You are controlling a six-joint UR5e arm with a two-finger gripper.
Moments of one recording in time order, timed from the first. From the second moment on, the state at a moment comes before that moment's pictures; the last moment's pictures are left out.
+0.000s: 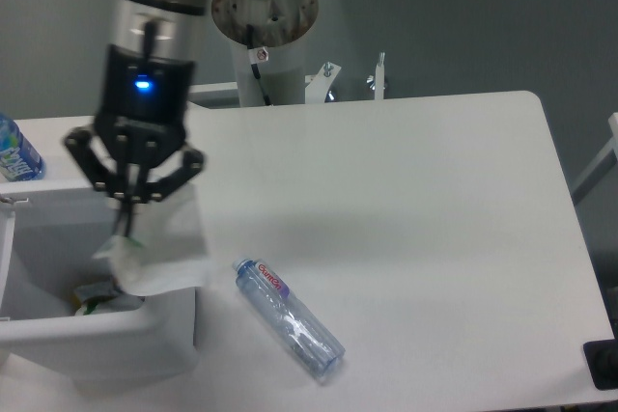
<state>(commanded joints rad) 2.08 -1.75 -1.42 -0.88 1.20 0.07</state>
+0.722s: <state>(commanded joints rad) 2.11 -1.76 -1.42 -0.87 1.23 0.07</state>
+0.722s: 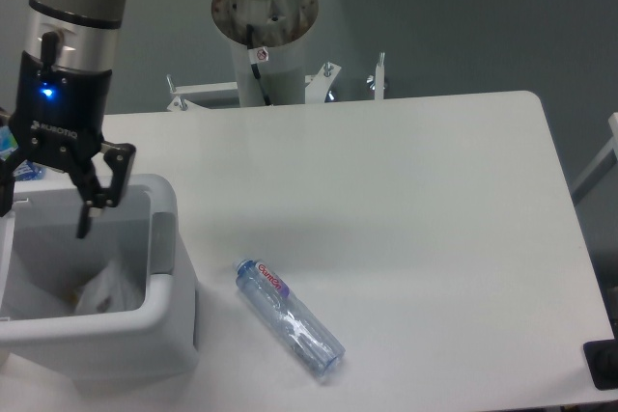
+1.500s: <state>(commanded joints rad) 2.45 -1.98 -1.45 -0.87 1.23 0.04</state>
